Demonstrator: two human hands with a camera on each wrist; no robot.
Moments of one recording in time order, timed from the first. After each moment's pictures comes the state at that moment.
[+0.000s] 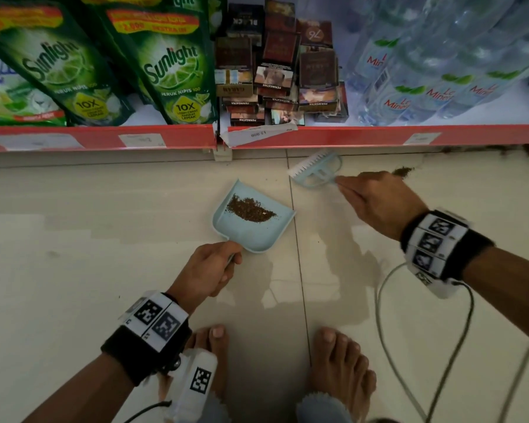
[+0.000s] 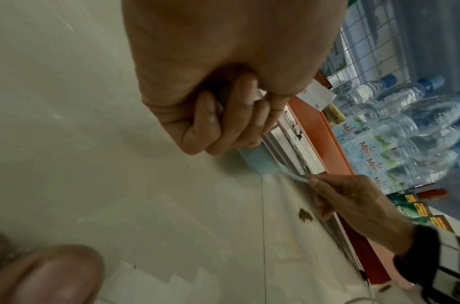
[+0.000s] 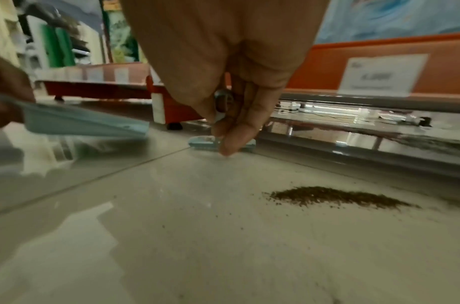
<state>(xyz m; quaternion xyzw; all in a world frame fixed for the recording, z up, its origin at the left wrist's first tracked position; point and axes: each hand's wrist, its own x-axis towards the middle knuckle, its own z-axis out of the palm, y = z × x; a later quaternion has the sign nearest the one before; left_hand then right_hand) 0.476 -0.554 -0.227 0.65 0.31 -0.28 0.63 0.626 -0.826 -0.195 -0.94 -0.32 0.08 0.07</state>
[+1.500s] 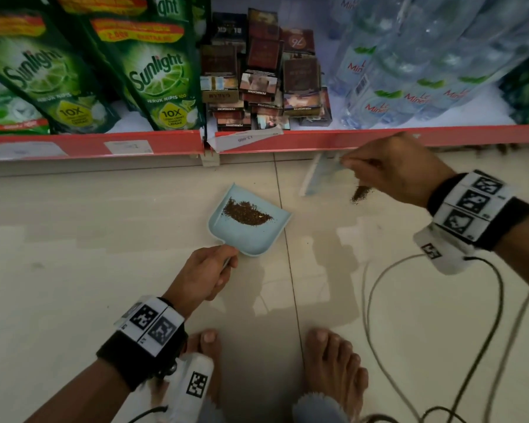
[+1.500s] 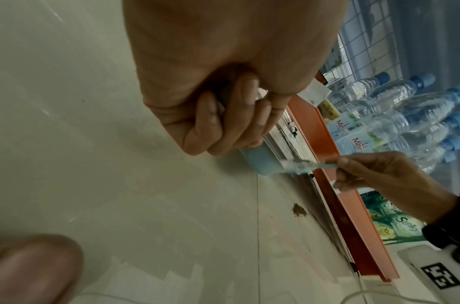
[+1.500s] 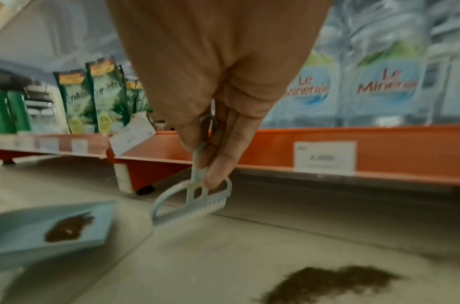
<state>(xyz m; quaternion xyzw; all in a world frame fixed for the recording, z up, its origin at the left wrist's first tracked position) 0.478 -0.561 -0.228 0.65 0.30 -0.28 0.64 0.660 -0.840 -0.138 -0.92 -0.34 0.10 0.15</state>
